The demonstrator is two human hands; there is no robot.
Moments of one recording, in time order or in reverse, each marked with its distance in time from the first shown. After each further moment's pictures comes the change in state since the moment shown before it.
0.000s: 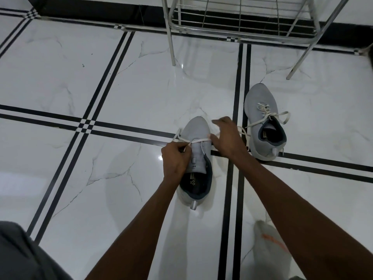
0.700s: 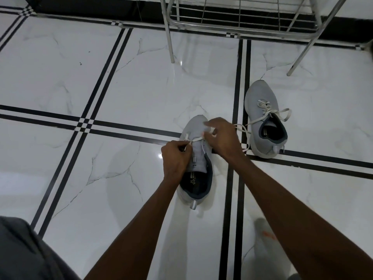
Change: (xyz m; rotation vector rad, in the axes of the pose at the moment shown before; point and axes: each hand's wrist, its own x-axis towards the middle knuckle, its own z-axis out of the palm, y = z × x) left_hand 0.000 -0.002 0.003 0.010 0.021 0.012; right_hand -0.009 -0.018 0.007 0.245 0.054 0.000
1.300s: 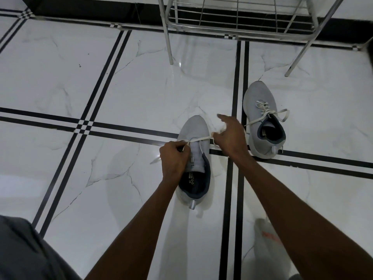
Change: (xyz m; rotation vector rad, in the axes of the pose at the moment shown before) left_hand -0.001 0.004 -0.005 0.005 0.024 -0.003; right_hand -0.001 0.008 -0.016 -0.048 0.092 0.111
